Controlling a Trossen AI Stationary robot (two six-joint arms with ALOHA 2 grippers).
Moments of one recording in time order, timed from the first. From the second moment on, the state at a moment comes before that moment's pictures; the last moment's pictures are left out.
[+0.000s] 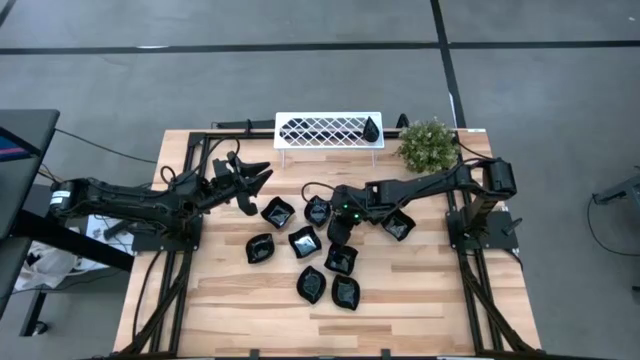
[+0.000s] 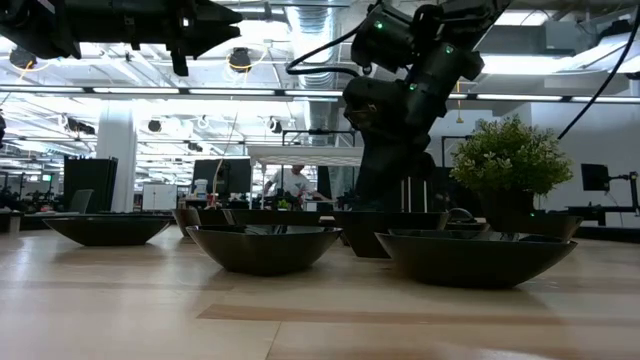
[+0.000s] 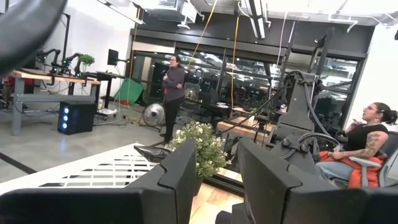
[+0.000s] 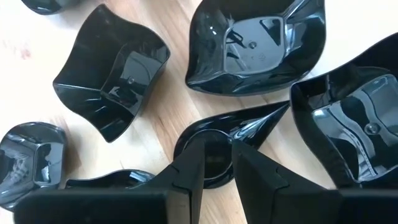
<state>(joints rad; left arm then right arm) 0.05 1.02 0.32 0.82 -0.32 -0.09 -0.04 1.71 1.04 -0.31 -0.05 0.56</state>
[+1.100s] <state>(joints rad) 0.05 1.02 0.32 0.82 -0.32 -0.09 -0.04 1.71 1.04 -0.35 0.00 0.56</state>
